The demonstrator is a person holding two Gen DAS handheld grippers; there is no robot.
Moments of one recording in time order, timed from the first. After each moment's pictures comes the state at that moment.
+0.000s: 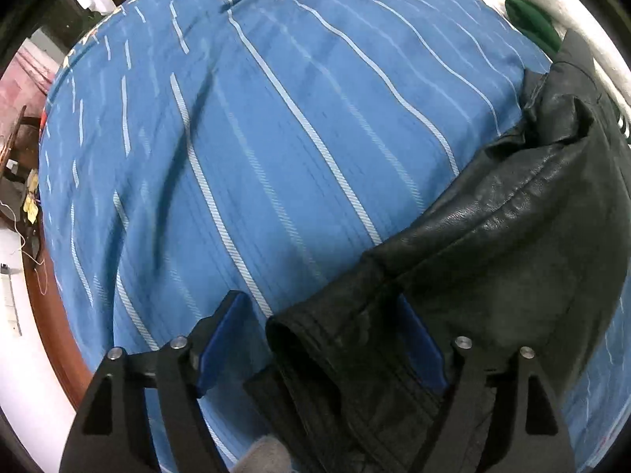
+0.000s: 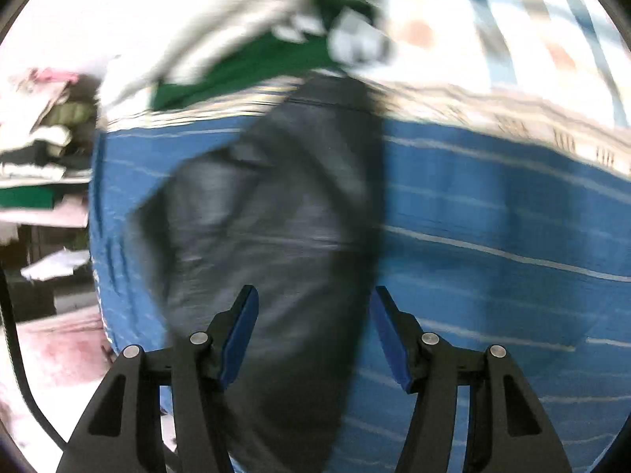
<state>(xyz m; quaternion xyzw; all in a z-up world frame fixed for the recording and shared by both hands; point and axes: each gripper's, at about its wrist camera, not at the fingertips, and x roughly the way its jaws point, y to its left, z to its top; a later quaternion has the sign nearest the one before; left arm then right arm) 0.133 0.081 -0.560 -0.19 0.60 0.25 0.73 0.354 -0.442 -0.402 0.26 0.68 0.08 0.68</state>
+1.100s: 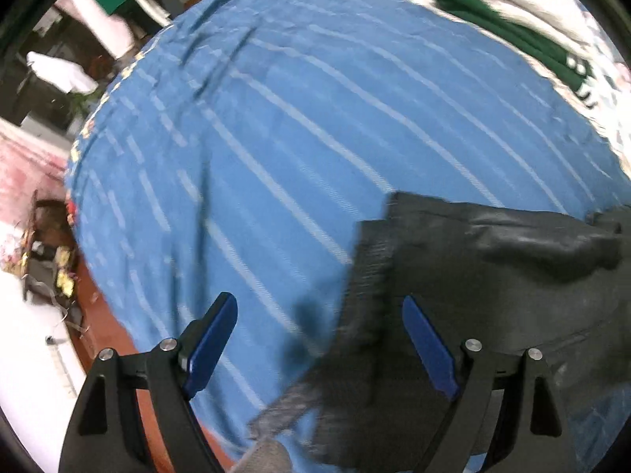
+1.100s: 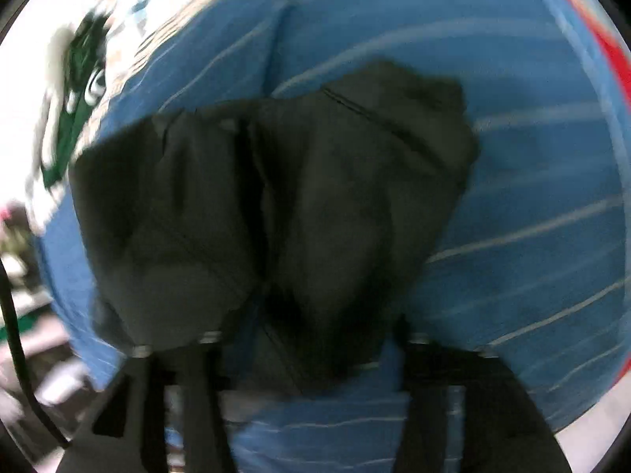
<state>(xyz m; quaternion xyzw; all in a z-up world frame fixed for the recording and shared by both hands) 0.160 0.028 -0.491 -0.05 0.61 0.21 0.76 0.083 -0.623 -0.401 0.34 0.67 -0.13 0.65</state>
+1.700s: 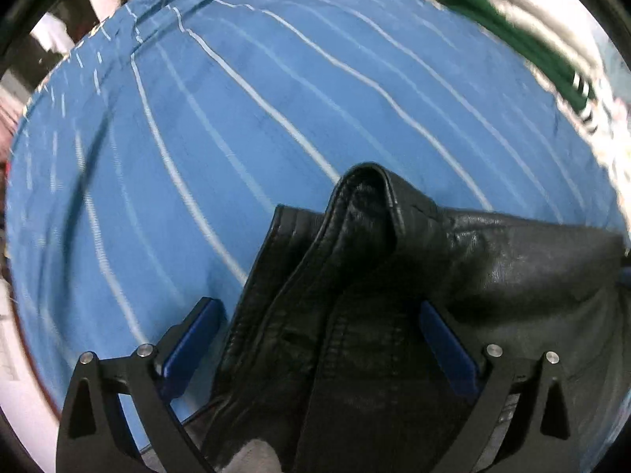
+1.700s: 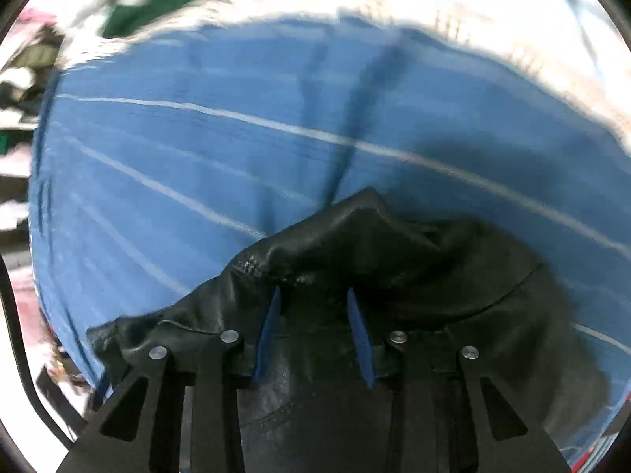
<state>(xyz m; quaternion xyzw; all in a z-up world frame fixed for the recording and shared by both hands) 0.179 0.038 -0.569 -0.17 0.57 0.18 0.78 0.280 -0.480 -0.436 0.14 0.72 0.05 0.67</state>
